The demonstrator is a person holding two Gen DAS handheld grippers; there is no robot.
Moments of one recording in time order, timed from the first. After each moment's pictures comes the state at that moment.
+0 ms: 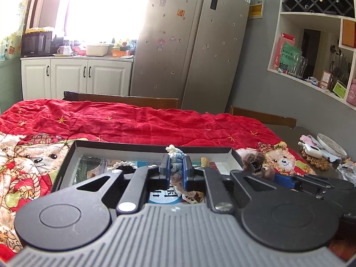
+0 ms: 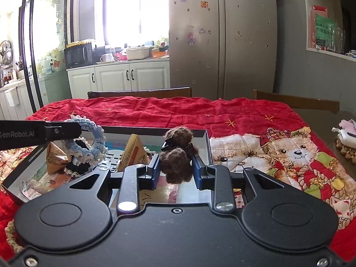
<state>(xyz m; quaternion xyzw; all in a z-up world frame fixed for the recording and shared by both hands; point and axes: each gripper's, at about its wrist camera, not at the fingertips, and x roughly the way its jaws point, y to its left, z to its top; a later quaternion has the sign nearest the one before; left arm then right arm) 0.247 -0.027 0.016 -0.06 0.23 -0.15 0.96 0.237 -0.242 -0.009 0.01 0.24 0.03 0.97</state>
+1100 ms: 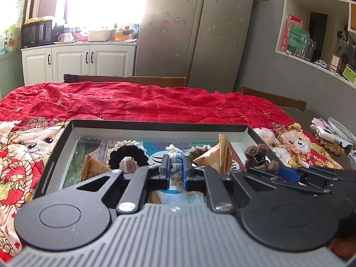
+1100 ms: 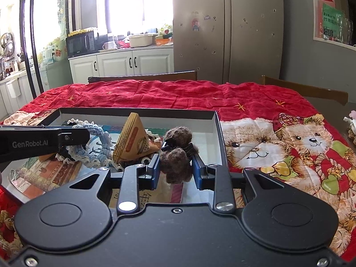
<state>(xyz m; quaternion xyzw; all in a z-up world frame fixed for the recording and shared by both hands) 0.271 -0.030 -0.016 -0.04 0.27 -0.14 0.95 0.259 -0.235 -0.039 0.00 0.27 0.04 0.96</state>
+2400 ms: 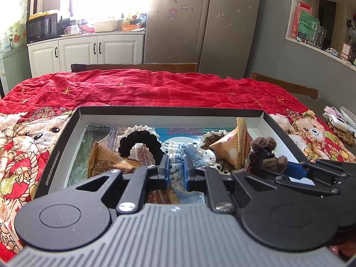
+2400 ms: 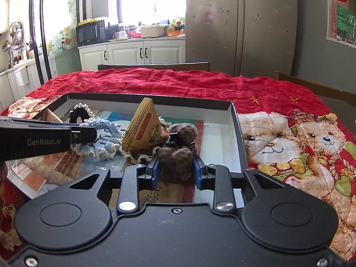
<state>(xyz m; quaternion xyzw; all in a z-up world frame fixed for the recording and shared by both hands) 0.280 -0.028 -0.029 -0.02 0.30 -0.11 0.95 0.266 -0.225 -0.052 -0.02 0.29 0.07 0.95</state>
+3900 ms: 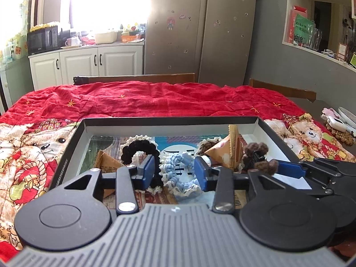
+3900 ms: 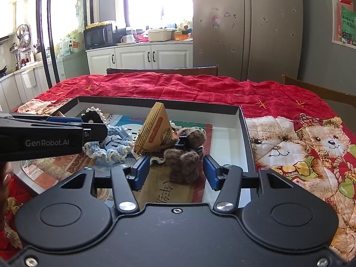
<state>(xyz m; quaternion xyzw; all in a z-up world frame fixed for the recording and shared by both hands) 0.263 -0.032 -0.016 -0.01 0.28 -0.11 0.96 0.257 -0.223 -0.047 -0.01 0.28 0.09 0.96</state>
